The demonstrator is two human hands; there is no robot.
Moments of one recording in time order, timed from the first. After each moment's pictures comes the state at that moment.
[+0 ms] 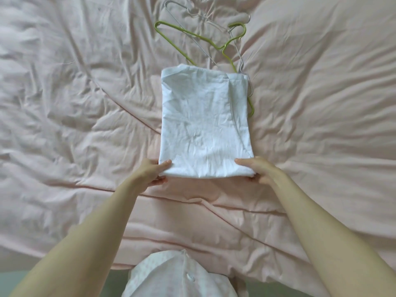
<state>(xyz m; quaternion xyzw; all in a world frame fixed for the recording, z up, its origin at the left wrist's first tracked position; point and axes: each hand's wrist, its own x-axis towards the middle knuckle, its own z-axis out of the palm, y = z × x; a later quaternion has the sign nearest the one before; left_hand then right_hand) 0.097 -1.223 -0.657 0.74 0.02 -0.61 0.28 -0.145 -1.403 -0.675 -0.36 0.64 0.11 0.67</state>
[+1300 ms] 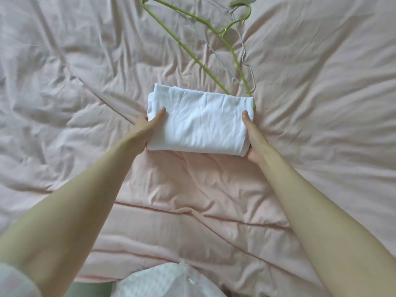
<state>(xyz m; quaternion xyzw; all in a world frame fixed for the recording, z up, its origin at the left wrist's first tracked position) 0.135 -1.321 -0.693 0.82 0.00 -0.48 0.32 -0.090 -1.453 -0.689 -0.29 0.62 -0.06 0.73</state>
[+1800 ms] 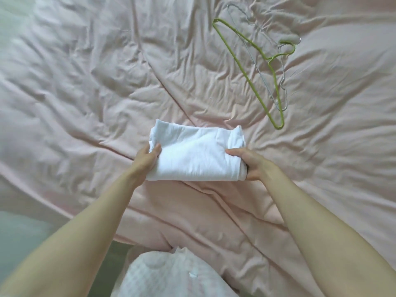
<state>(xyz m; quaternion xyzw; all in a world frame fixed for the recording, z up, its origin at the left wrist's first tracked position) 0.109 -1.151 -0.679 0.77 0.06 -0.45 0.44 -0.063 -1.365 -0.638 -0.35 0.55 0.20 0.73</state>
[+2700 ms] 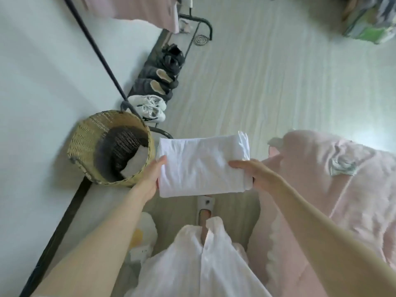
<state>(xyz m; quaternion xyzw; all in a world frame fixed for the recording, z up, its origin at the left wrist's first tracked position) -0.129 -0.502 -0.560 0.42 0.56 0.05 0.71 0.071 -0.686 -0.540 -0.71 0.05 0.56 0.42</state>
